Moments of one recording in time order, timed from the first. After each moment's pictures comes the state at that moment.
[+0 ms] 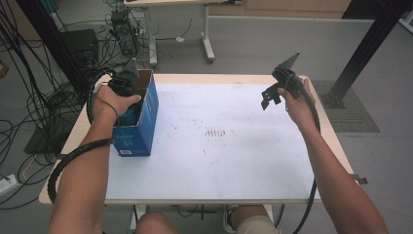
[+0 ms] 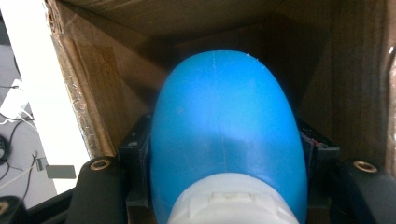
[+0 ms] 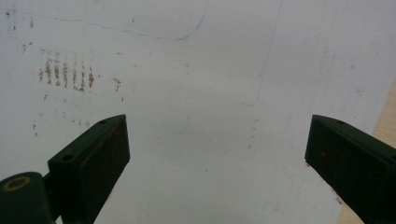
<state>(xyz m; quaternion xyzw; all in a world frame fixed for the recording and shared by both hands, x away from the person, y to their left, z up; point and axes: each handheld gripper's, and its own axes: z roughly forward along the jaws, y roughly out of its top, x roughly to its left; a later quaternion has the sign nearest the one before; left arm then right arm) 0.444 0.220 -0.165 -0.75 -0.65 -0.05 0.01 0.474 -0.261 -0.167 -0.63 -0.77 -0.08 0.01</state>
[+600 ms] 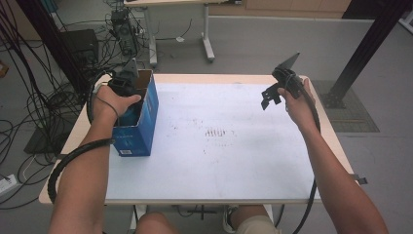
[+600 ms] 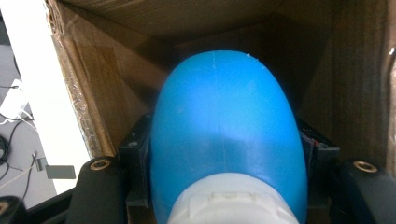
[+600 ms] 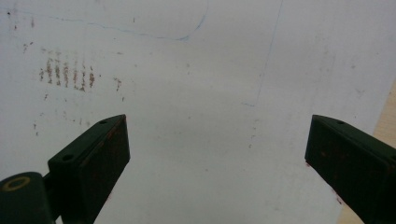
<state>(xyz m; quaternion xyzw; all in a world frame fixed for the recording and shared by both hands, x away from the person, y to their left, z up) 0.443 0.221 -0.166 -0.75 -0.65 -0.05 0.01 0.474 -0.261 -0.167 -0.63 -0.77 -0.08 0.02</state>
